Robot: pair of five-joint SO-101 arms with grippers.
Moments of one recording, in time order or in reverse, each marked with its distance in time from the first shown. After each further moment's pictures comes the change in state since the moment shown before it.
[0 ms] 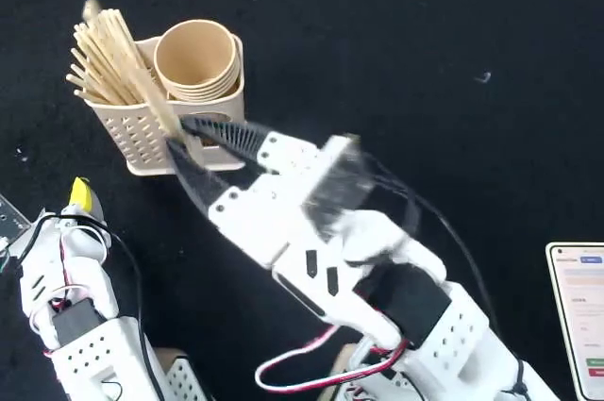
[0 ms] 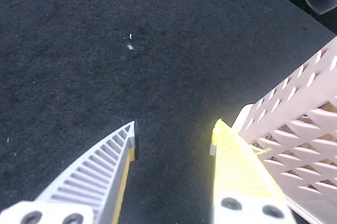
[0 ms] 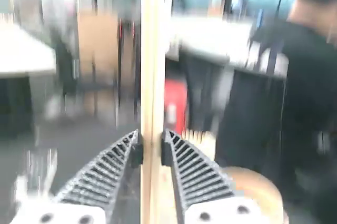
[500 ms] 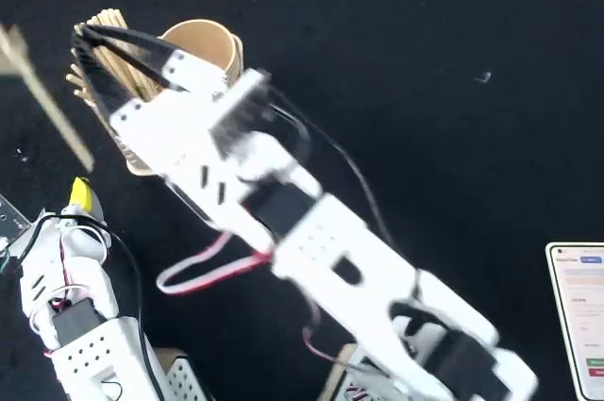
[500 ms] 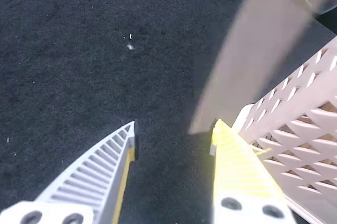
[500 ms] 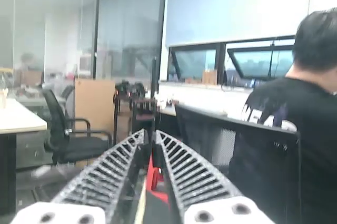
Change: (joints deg) left arm 0.0 0.0 0.0 0.0 0.0; right arm 0.0 41.8 -16.0 -35.4 -0.6
